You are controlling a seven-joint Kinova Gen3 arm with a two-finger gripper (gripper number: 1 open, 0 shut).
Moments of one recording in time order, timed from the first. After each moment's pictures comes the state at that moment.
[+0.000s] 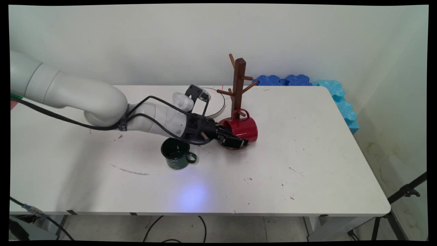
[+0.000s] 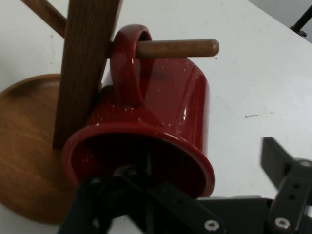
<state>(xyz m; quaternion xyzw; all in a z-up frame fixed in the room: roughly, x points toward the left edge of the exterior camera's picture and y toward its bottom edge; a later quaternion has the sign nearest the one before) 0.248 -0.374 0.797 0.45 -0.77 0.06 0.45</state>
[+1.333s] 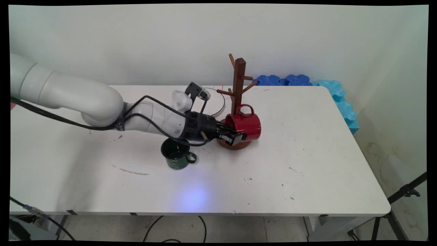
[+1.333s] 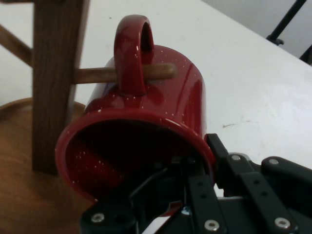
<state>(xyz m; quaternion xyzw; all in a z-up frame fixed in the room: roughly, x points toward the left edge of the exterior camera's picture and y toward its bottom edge) 0.247 -0.366 0.808 0.42 -0.77 0.06 0.47</state>
